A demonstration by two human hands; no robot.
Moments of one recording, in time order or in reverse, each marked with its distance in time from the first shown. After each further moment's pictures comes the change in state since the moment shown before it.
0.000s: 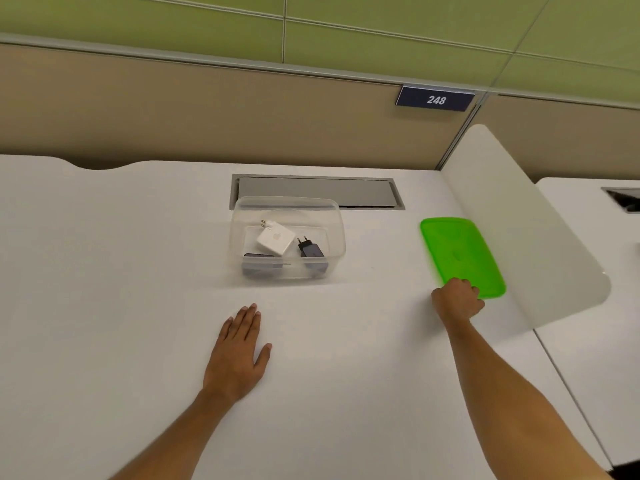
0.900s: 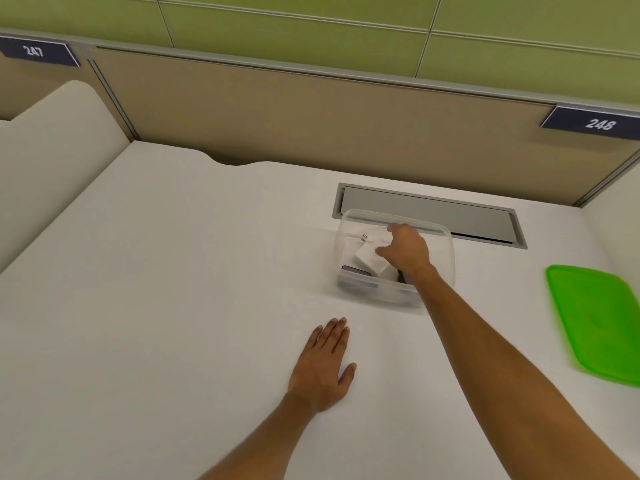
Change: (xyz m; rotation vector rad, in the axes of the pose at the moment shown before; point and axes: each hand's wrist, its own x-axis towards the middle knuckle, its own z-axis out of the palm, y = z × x) left_hand 0.000 0.000 0.001 0.016 0.004 -0.031; right_hand -0.105 -0.293 -0.020 0.209 -0.206 -0.874
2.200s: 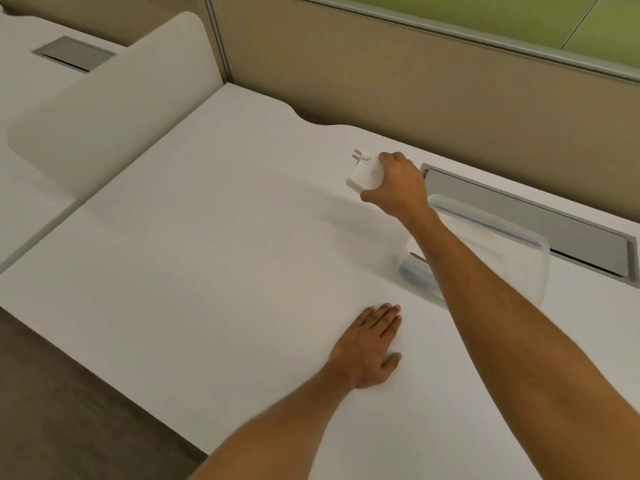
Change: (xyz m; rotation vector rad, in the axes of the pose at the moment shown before) left_hand 0.001 0.000 0.004 -0.014 -0.040 -0.020; right_hand 0.016 -0.169 0.011 -0.008 0.061 -0.480
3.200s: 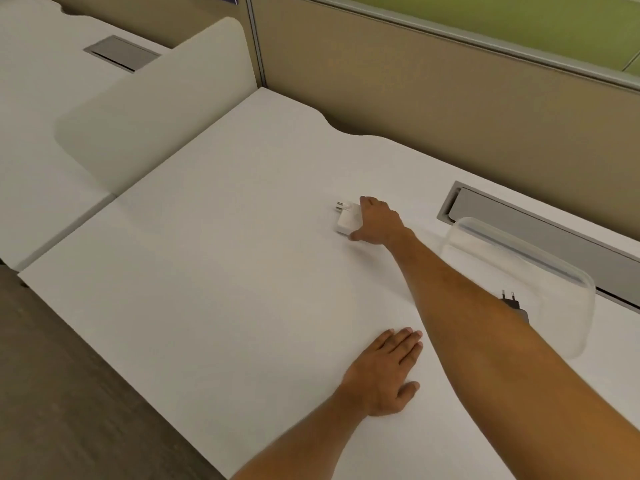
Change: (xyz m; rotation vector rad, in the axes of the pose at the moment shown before) left_hand -0.001 0.002 -0.004 -0.073 0.021 -0.003; right_hand 0.024 -0.027 0.087 -0.137 -0.481 -0.105
